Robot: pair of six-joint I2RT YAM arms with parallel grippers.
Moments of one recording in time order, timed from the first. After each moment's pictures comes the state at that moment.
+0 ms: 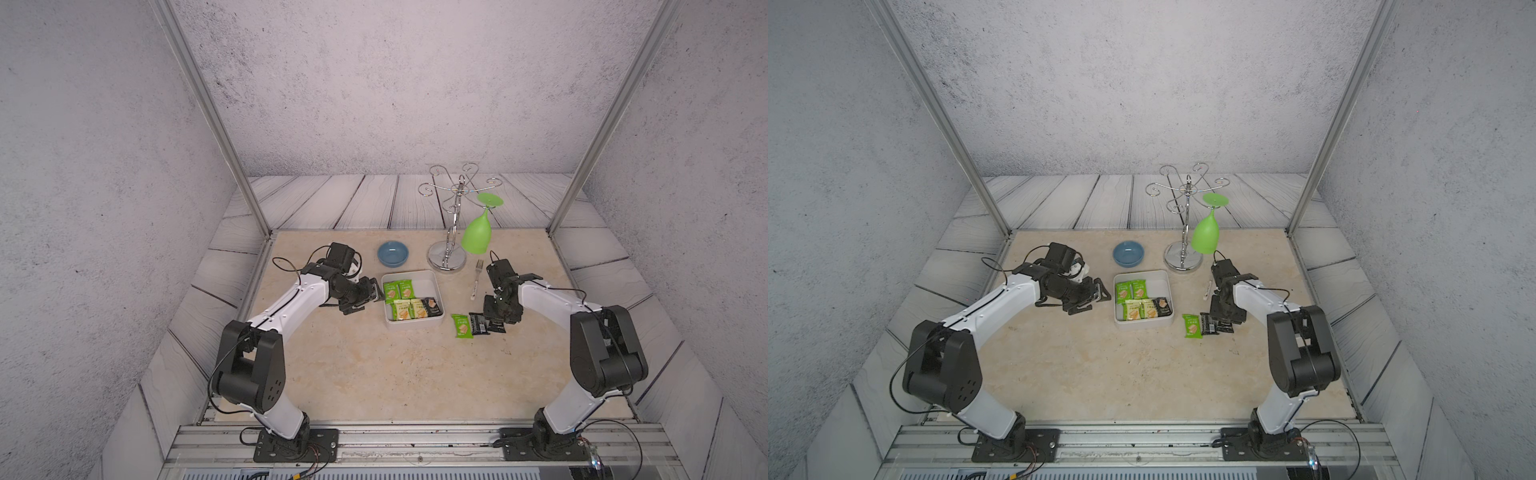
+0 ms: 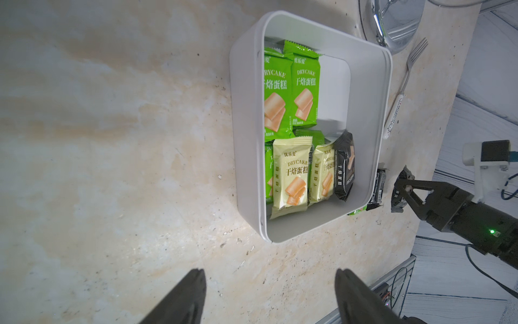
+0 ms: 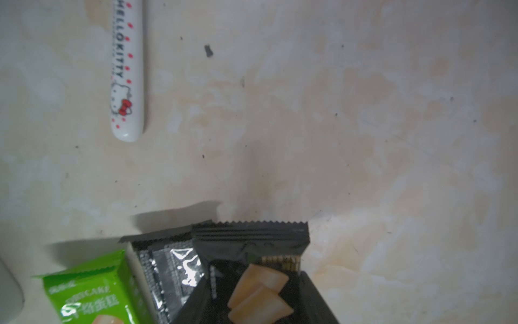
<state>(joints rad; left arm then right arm) -0.34 1.61 1.22 -0.73 0.44 -0.56 0.23 1.70 1.07 -0.72 0.13 0.41</state>
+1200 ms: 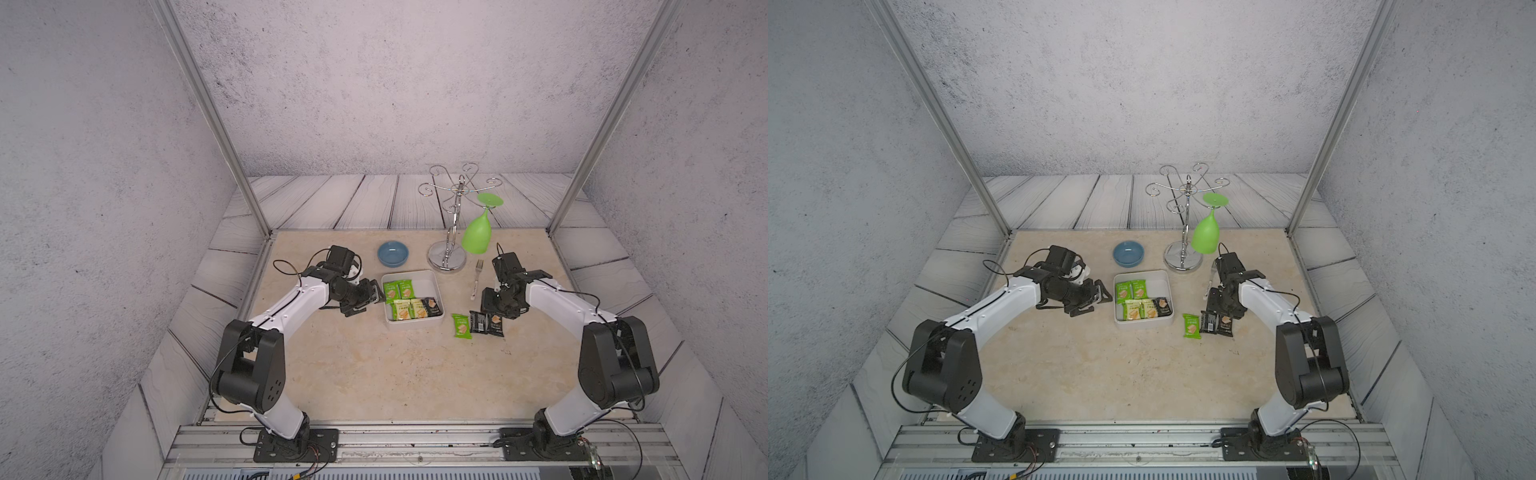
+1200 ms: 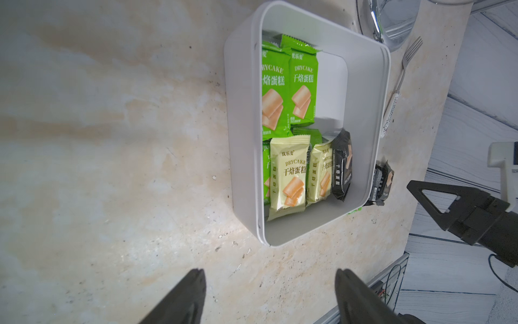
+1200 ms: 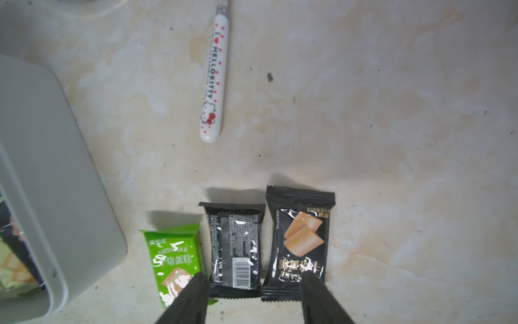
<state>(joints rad) -0.32 1.61 1.17 -0.67 0.48 -0.57 0.24 1.60 1.11 -0.75 -0.04 0.43</state>
